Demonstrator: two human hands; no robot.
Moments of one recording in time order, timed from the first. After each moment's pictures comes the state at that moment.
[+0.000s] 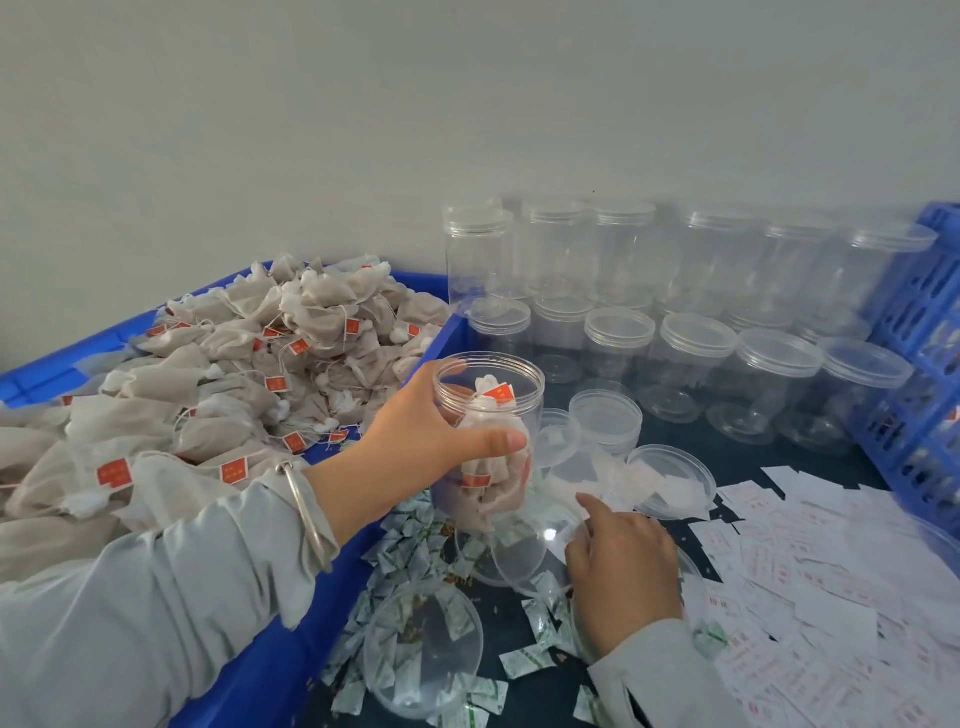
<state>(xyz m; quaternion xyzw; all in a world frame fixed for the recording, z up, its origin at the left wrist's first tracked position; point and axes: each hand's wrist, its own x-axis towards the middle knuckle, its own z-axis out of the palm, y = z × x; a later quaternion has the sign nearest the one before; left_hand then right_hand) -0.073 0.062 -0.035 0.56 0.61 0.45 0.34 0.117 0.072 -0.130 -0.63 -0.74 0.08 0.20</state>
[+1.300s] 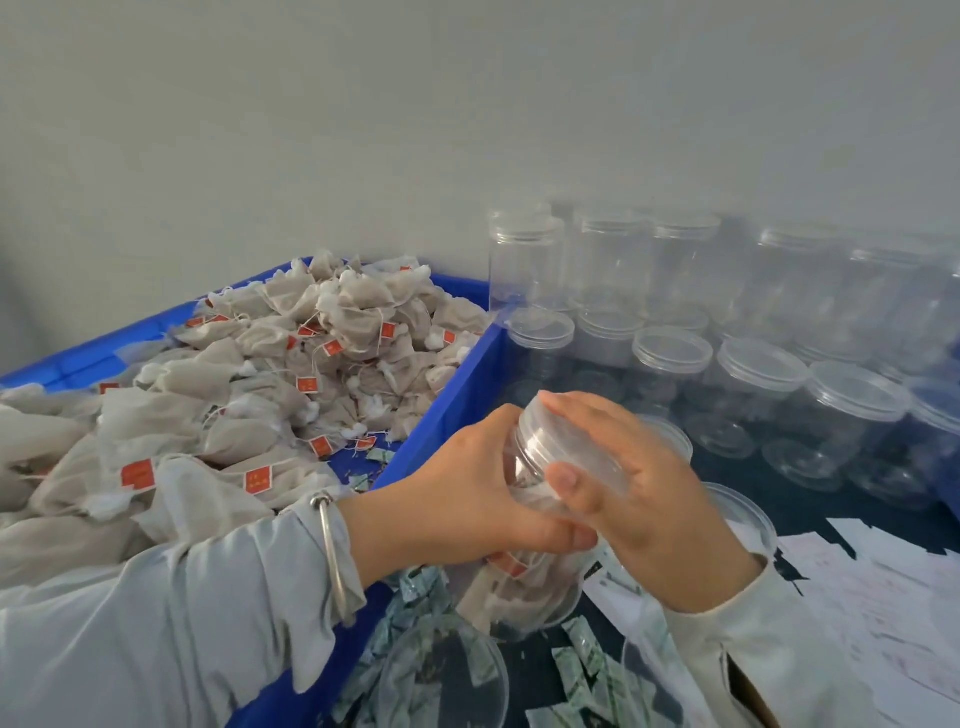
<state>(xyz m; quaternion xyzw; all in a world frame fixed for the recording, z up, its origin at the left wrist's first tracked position) -0.062 0.047 -0.025 0.67 0.57 0.34 0.34 0.095 0.084 -0.028 -0.27 -0.82 0.34 0.37</state>
